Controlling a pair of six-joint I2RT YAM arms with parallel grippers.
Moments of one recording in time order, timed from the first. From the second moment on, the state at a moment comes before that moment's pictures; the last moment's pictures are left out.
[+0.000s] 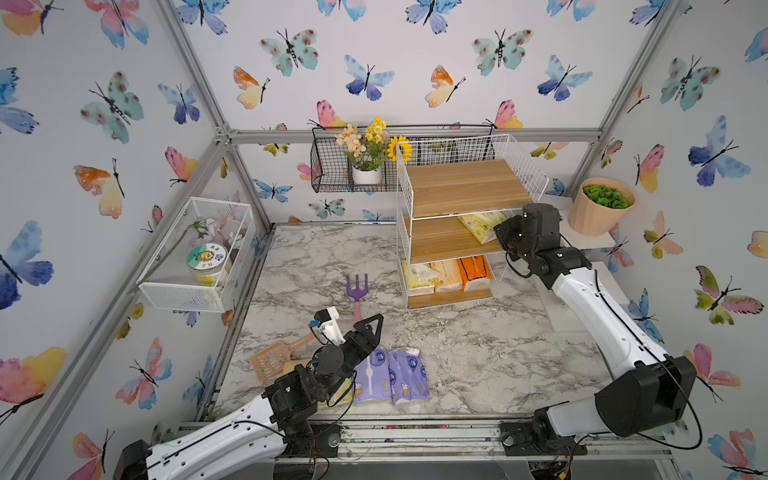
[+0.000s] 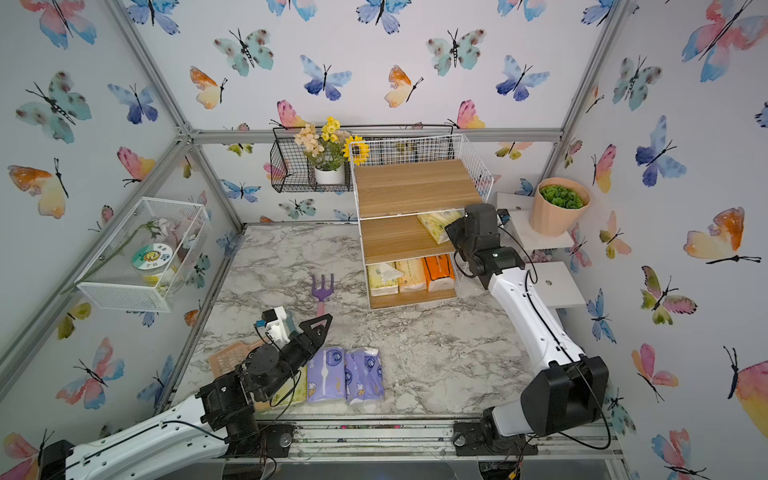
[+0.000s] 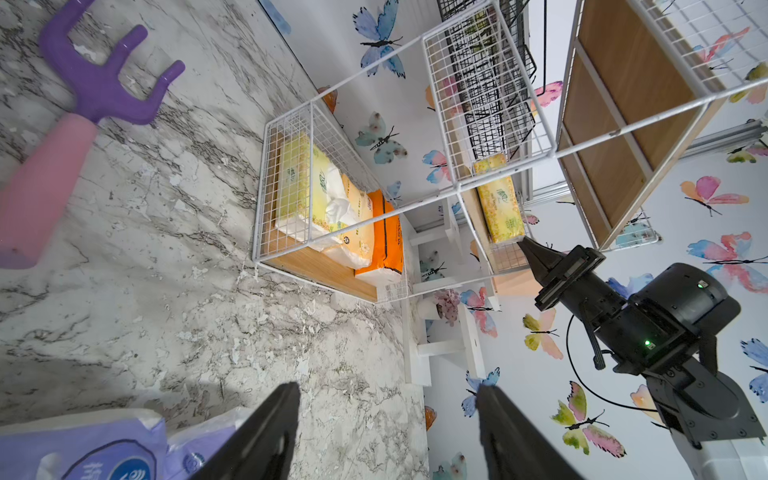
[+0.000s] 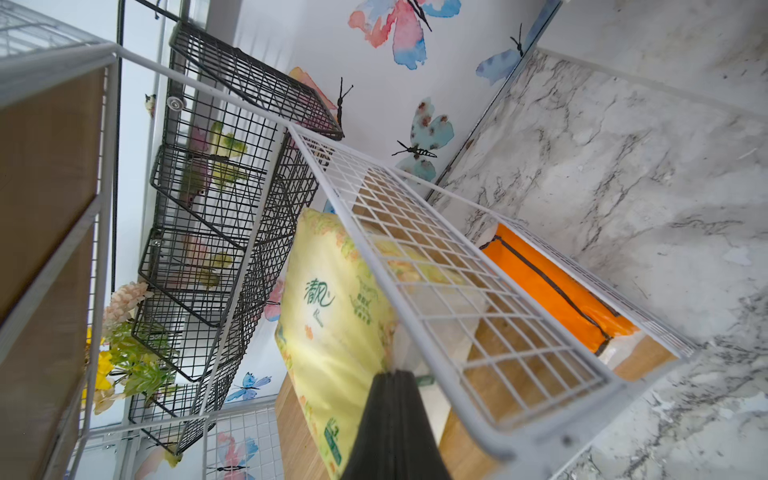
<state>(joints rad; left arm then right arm) -1.02 0.59 0.37 0.04 -0.45 -1.27 0.28 1.43 1.39 -0.44 0.12 1.13</state>
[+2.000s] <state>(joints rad) -0.97 1.87 1.37 0.47 -0.08 -1.57 0.27 1.09 1.10 -0.46 -0.14 1.02</state>
